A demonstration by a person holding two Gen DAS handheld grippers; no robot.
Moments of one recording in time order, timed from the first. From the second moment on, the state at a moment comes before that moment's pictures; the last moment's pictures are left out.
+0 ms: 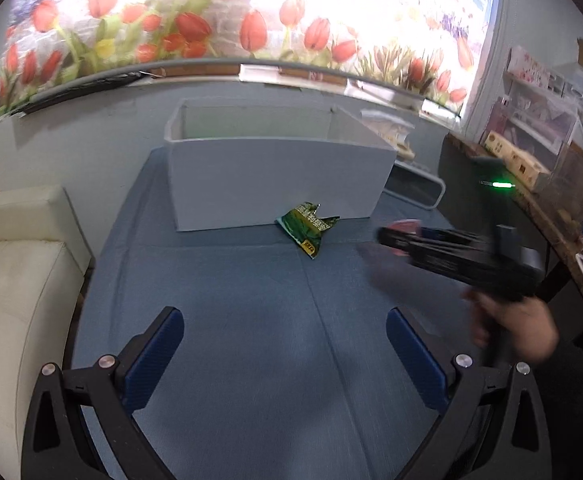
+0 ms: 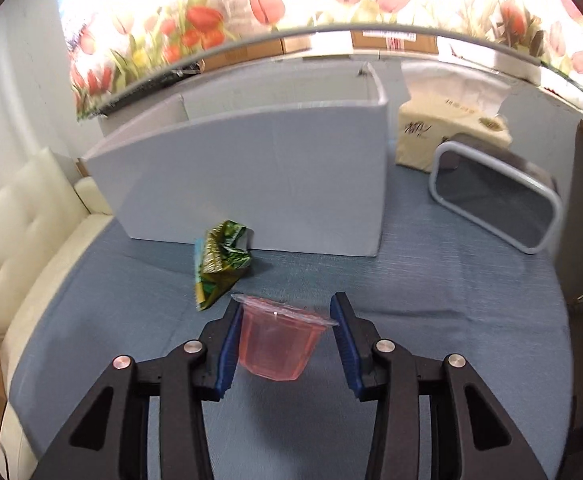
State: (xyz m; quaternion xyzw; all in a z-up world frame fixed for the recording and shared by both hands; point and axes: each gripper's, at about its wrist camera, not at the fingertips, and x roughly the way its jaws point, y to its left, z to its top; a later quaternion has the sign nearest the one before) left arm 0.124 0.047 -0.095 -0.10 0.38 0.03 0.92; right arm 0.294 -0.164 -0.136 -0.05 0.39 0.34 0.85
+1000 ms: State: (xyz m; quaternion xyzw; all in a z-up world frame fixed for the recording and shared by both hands) left arm 0.305 0.021 -0.171 -0.09 0.44 0.05 0.89; right arm 0.216 -0.246 -0.116 -0.01 0.35 0.34 0.87
